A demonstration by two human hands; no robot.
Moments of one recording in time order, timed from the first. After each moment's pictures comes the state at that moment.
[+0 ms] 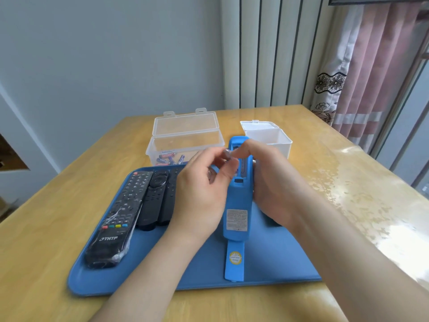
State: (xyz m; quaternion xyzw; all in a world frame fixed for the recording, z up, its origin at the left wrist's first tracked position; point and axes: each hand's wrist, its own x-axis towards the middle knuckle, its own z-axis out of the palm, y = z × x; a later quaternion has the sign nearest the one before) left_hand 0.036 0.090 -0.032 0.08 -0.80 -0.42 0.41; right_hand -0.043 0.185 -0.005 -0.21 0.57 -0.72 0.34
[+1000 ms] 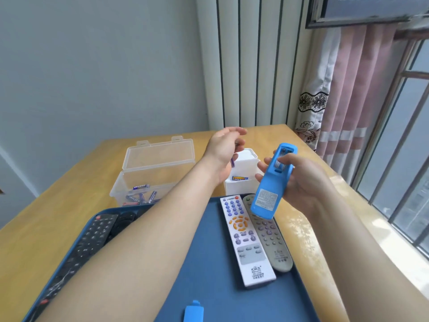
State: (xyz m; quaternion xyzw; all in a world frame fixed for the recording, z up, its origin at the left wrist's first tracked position) left_hand -0.161 0.076 0.029 0.16 -0.65 -0.71 0.20; right_hand -0.181 0.227 0.008 -0.03 0.45 -0.85 0.26
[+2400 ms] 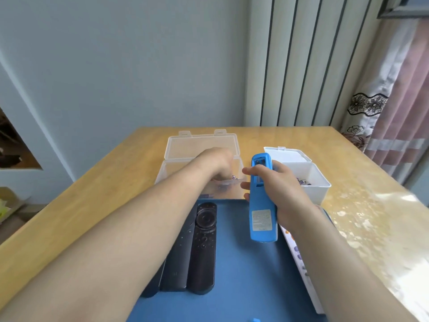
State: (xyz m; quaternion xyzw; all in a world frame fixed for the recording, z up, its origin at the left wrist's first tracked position) left_hand -0.136 -0.051 0.000 0.23 -0.97 -0.08 -0.07; right_hand -0.129 0.109 -0.008 -0.12 0.65 -0.70 0.26
